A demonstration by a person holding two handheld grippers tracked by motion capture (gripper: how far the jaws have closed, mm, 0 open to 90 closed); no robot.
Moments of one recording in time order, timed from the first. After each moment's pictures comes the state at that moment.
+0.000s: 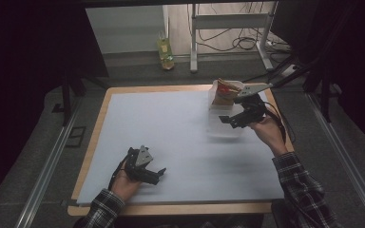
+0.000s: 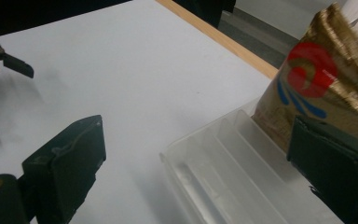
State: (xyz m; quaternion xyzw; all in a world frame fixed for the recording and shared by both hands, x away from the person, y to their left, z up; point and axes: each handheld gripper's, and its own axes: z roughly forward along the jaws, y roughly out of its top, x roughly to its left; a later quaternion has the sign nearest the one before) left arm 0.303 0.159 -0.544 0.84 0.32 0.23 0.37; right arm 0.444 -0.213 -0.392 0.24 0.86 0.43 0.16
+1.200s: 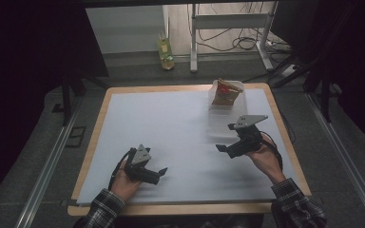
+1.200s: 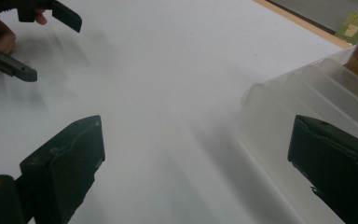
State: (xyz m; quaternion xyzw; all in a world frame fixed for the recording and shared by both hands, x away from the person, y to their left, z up) left arm 0.302 0.161 -0.539 0.82 0.33 0.19 0.42; right arm 0.386 -0.211 -0.451 0.21 0.87 0.43 0.13
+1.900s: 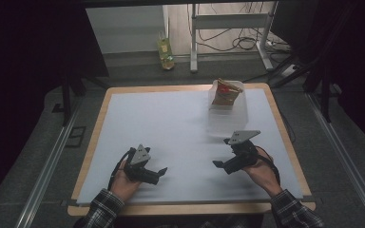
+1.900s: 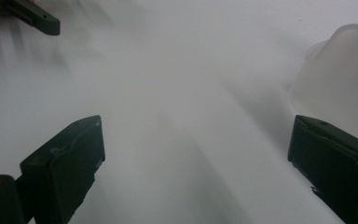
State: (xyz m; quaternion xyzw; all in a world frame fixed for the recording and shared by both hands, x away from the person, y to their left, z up) left arm 0.301 0.162 -0.538 0.82 0.33 0.19 0.43; right arm 0.358 -0.202 -0.482 0.20 0.89 0.40 0.11
